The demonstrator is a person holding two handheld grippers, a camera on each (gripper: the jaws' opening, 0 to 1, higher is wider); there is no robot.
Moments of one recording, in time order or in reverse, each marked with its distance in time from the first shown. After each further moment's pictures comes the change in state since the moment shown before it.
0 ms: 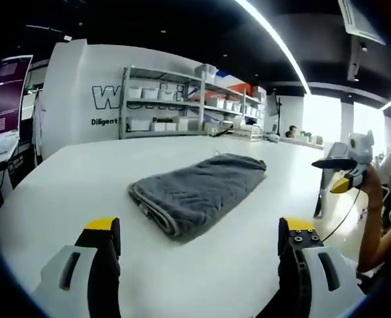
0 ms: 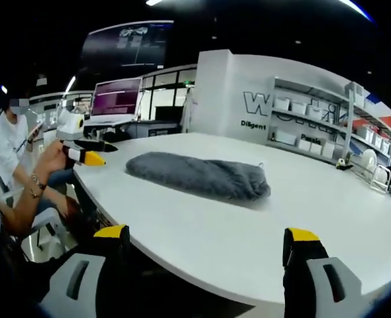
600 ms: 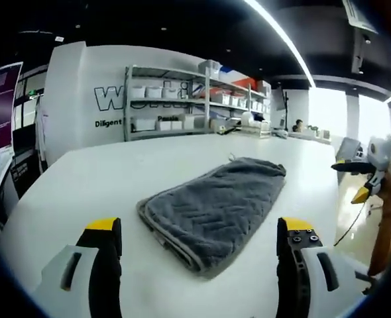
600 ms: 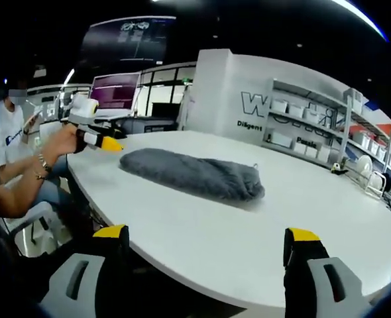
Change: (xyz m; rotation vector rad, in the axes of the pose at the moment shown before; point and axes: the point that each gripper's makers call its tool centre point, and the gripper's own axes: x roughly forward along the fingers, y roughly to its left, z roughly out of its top) left arm 0.042 0.022 0.026 0.037 0.014 0.047; right arm 0.006 -0.004 0.001 -0.007 -0.017 0.014
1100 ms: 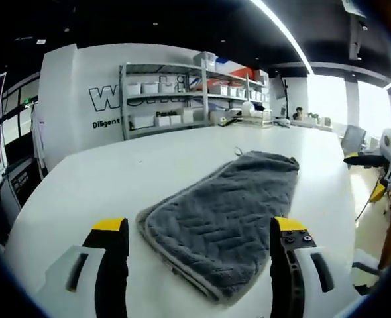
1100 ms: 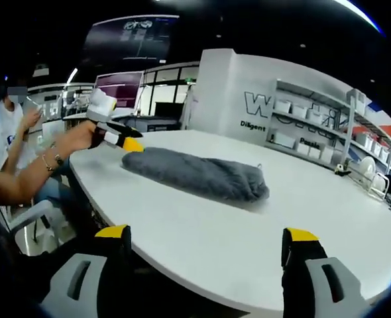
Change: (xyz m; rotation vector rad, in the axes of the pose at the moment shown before) left arm 0.043 0.019 0.004 0.060 0.061 0.019; right arm 0.006 0.008 0.000 -0.006 -0.006 0.024
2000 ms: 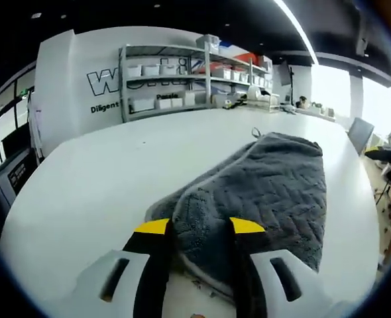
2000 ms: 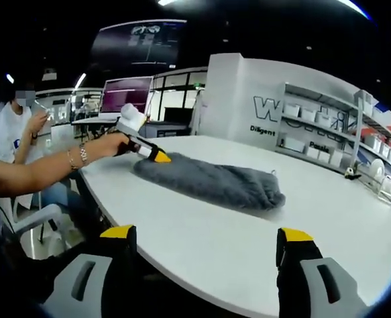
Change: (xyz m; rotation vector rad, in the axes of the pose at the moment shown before) left arm 0.049 0.024 -0.025 -0.014 0.093 -0.026; right arm 0.008 0.021 0.007 0.002 -0.028 0.065
